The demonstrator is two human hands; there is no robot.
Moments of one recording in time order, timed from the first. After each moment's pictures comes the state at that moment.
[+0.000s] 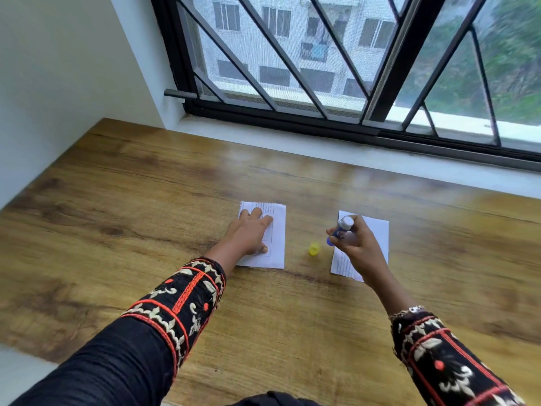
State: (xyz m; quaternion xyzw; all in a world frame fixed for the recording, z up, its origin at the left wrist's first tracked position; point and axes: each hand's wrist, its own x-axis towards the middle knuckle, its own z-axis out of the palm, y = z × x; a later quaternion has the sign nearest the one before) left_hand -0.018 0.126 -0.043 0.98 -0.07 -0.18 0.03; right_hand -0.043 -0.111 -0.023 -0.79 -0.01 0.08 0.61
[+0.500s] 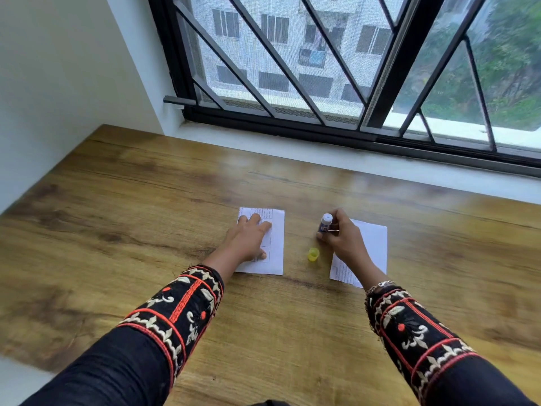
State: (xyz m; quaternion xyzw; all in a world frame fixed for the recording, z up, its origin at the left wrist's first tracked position) left_hand -0.019 0.127 -0.041 0.98 -0.07 -0.18 0.03; right_hand -0.012 -0.089 -0.025 -0.87 0.00 0.08 0.49
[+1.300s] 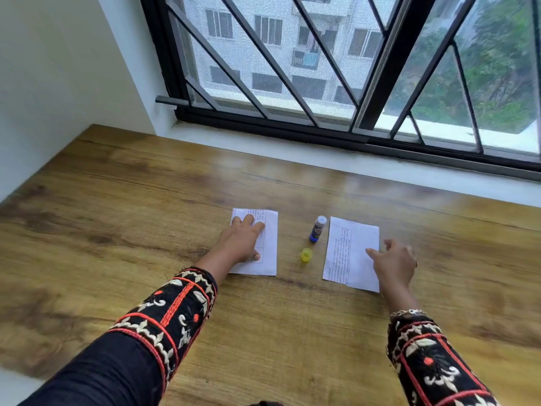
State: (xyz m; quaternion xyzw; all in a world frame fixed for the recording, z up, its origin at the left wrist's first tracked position) left_hand -0.022 0.124 -0.037 0.98 -0.07 -0.18 0.03; right_hand -0.029 -0.163 -0.046 -0.91 0.27 -0.05 0.31
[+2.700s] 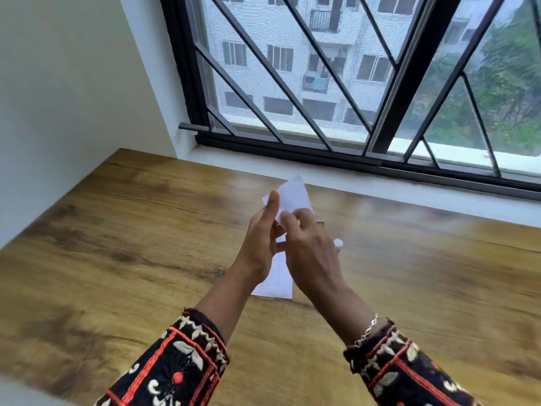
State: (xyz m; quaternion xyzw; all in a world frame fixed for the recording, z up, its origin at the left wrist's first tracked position) left_hand -0.048 0.100 0.054 0.56 0.04 -0.04 0.83; right_hand -0.061 0.004 0.061 -0.94 -0.20 -0.17 0.21
